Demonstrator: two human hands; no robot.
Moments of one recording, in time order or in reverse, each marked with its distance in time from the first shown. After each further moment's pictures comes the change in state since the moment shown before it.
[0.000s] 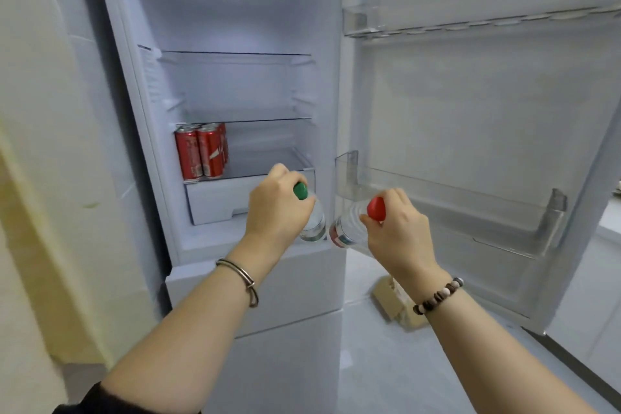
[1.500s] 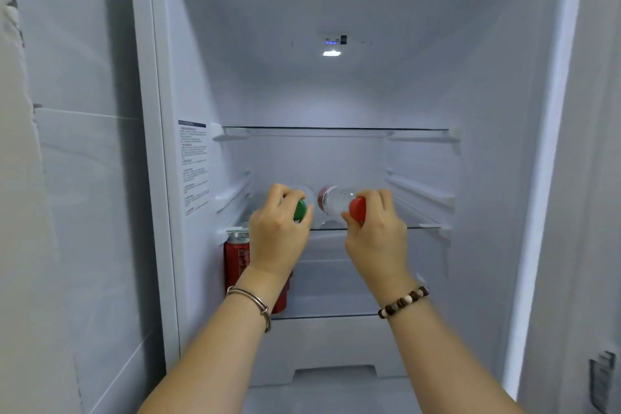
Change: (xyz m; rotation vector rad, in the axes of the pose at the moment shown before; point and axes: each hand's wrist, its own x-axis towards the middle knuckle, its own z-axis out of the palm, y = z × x) left_hand 0.286 -0.271 0.092 0.217 0.522 0.303; right_hand 0.303 -0.081 0.327 0.254 0.256 -0.255
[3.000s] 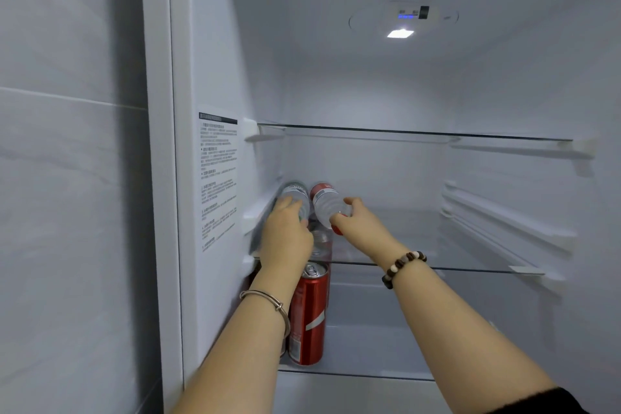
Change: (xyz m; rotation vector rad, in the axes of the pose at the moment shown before) left_hand 0.013 -0.100 0.062 -0.010 -0.452 -0.595; right_hand 0.068 0.006 0.146 0.386 -0.812 0.509
